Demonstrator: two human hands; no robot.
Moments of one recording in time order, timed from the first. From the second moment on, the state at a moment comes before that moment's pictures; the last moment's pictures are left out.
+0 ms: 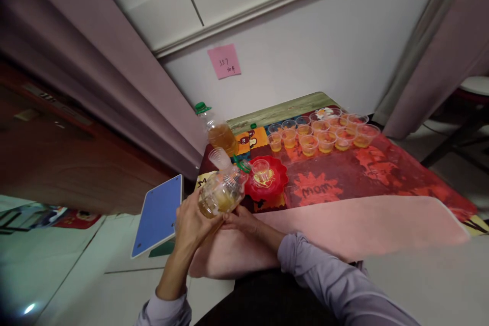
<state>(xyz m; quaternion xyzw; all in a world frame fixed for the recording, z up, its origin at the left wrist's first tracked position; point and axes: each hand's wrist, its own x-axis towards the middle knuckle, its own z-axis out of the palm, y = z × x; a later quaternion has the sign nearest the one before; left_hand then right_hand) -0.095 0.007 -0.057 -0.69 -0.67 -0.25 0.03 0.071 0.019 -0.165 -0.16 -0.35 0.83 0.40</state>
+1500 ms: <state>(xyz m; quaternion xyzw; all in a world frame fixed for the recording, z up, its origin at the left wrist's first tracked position) -0.029 0.000 0.007 -0.67 -0.73 0.03 0.09 0.077 0.017 -0.175 -0.08 -0.27 0.89 0.37</state>
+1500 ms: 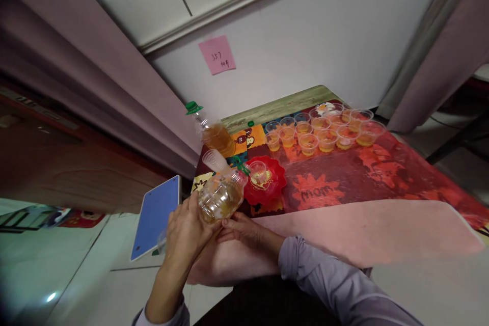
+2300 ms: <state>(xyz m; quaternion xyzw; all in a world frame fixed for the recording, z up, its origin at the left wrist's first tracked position) -0.017 0.003 0.019 -0.67 -0.74 0.07 0.08 0.073 0.016 -0.180 -0.08 -0.26 0.88 0.38</state>
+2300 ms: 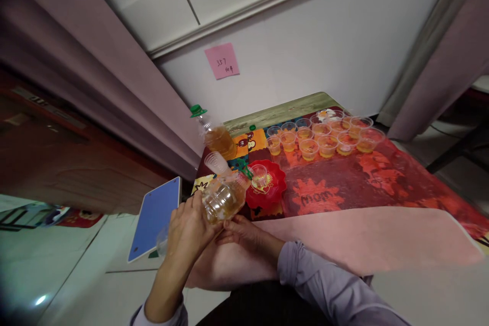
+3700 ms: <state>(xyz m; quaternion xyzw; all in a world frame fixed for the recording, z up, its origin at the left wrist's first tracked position) -0.008 0.009 0.026 -0.67 -0.73 0.09 0.08 0.070 0.017 -0.186 -0.07 -0.25 0.89 0.38</state>
